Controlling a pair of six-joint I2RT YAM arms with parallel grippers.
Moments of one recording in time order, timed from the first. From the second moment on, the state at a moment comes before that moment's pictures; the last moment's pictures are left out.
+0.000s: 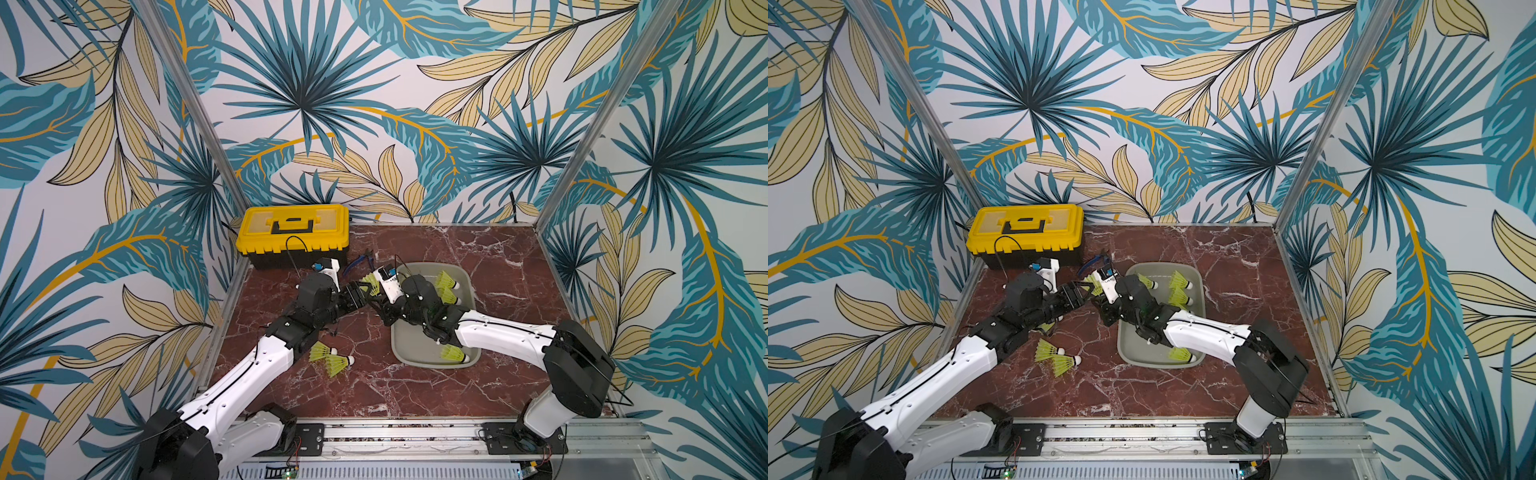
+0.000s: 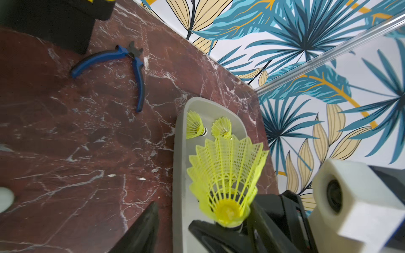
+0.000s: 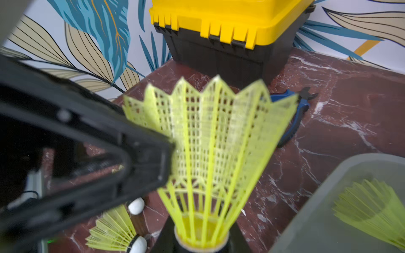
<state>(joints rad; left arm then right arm) -0.44 1.06 0.75 -0.17 0.16 -0.80 0.85 1.62 1.02 0.13 -0.03 0.17</state>
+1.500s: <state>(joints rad) -0.41 1.27 1.08 -0.60 0.69 -0.19 0.85 1.47 0.98 -0.20 -0.08 -0.17</state>
